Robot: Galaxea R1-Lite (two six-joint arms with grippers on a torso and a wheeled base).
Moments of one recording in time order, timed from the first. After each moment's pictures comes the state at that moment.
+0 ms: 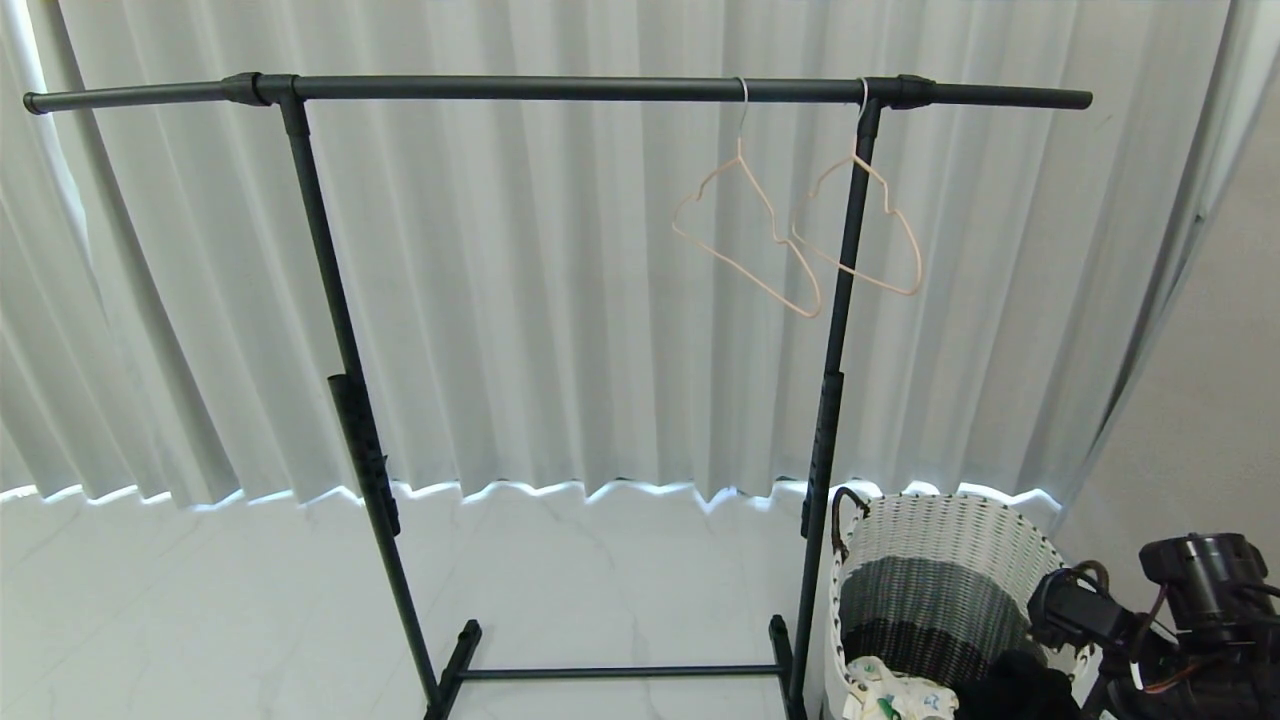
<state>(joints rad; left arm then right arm) 0.00 0.00 0.00 0.02 -0.16 0.13 0.04 1.84 -0.27 -0.59 0.02 -0.74</state>
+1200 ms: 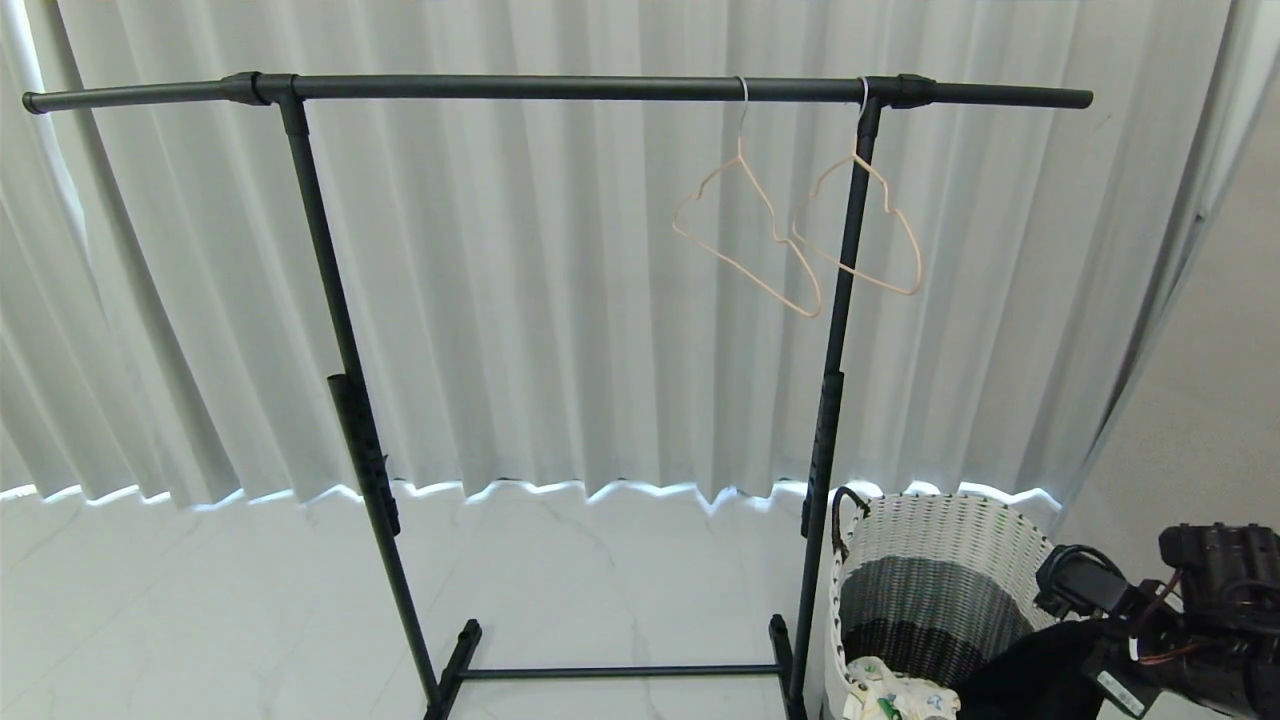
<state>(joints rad) 0.00 0.00 0.00 0.02 -0.16 0.14 0.00 1.87 -0.23 -0.86 -0.05 -0.78</state>
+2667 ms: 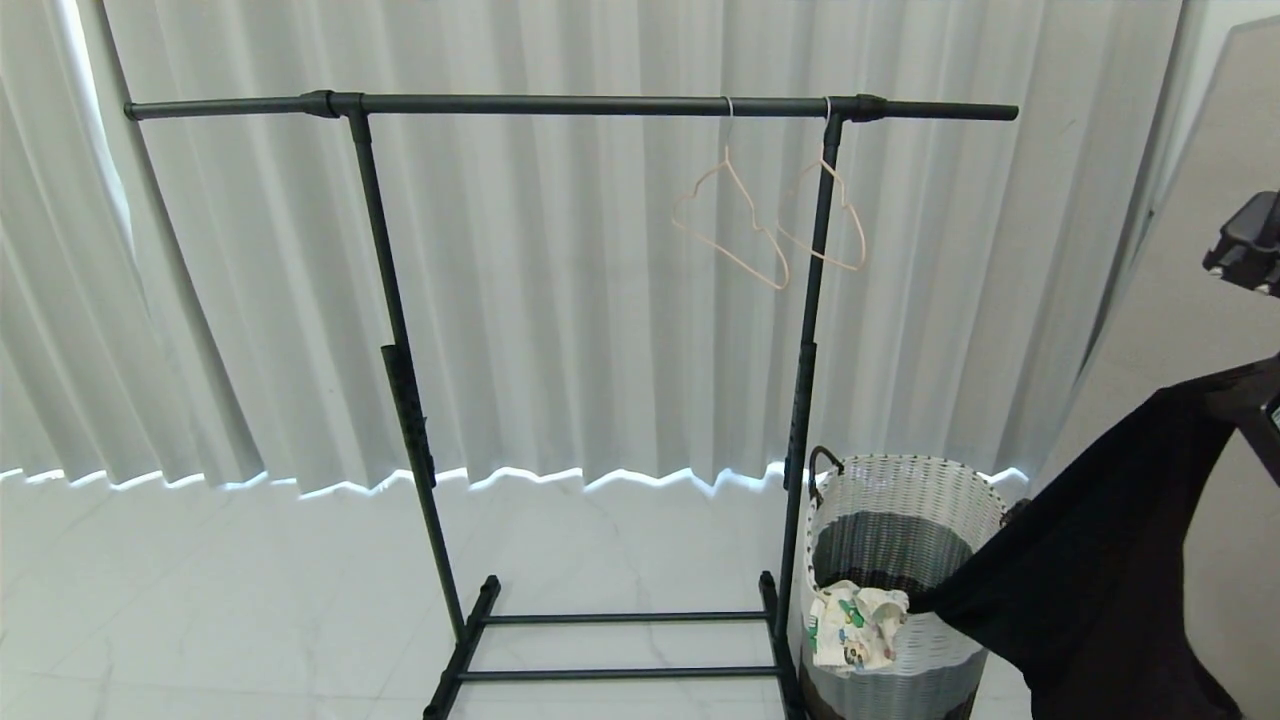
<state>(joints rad) 0.00 0.00 0.00 0.01 -0.16 0.14 0.32 1.29 -1.26 0.58 -0.10 -0.41</state>
